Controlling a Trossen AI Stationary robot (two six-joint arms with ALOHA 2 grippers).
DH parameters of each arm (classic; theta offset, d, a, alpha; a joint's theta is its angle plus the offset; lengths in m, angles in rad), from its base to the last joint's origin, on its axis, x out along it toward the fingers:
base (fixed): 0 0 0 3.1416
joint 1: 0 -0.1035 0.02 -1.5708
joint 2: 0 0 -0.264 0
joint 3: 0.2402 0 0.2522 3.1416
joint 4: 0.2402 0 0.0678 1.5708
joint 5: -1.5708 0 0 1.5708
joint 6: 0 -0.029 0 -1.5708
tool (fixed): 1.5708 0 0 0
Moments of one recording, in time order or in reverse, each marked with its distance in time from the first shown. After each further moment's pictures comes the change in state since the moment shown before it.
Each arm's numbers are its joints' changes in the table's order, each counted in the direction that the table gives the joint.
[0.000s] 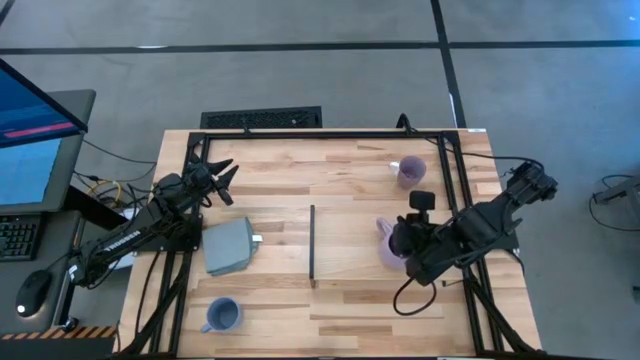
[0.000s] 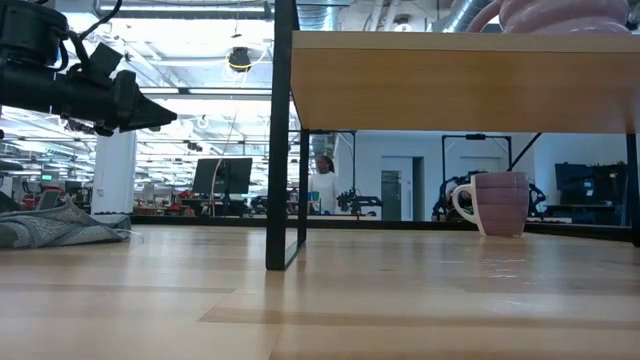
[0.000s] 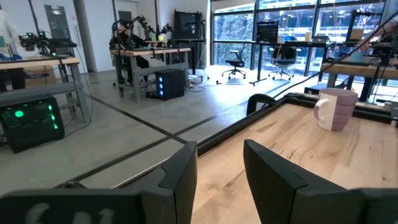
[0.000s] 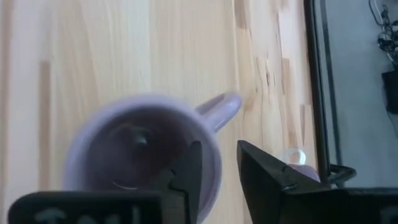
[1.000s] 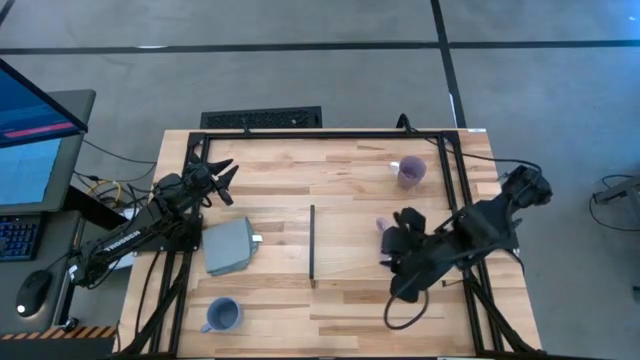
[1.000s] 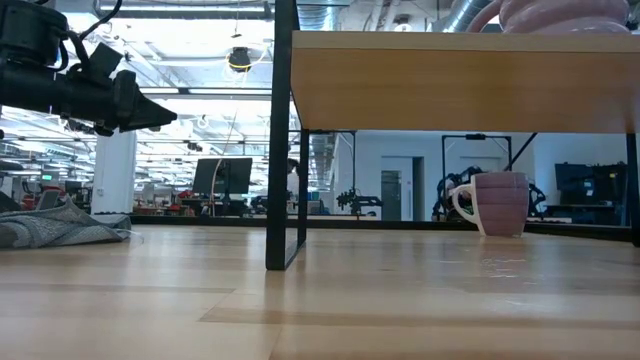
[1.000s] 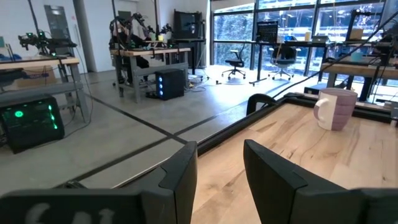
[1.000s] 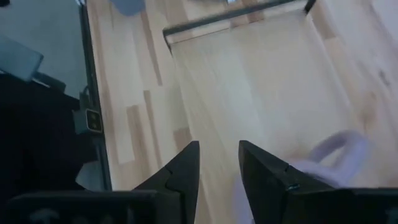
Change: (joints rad) left arm 0.000 0.000 0.000 0.001 -0.001 -0.001; right arm 0.001 -0.082 0.162 -0.228 0.216 -0.265
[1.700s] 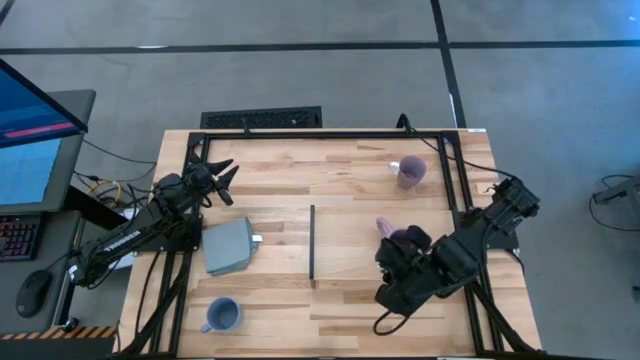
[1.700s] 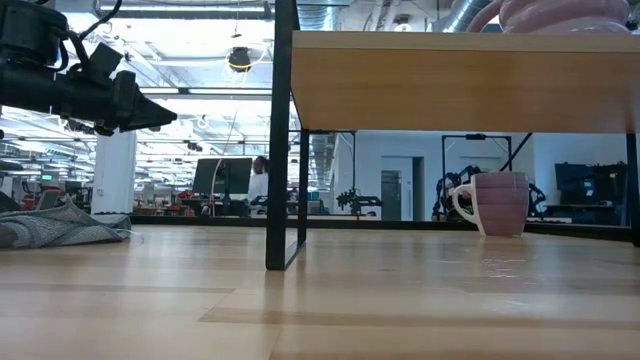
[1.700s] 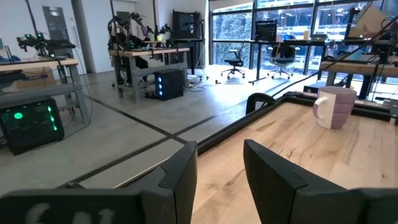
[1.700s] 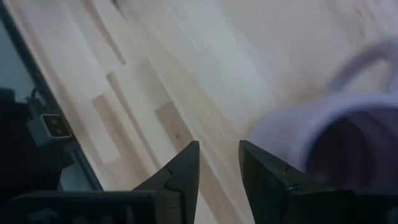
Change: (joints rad) left arm 0.000 0.000 0.000 0.002 -0.005 -0.009; right arm -0.056 -0.126 0.000 0.137 -0.014 -0.380
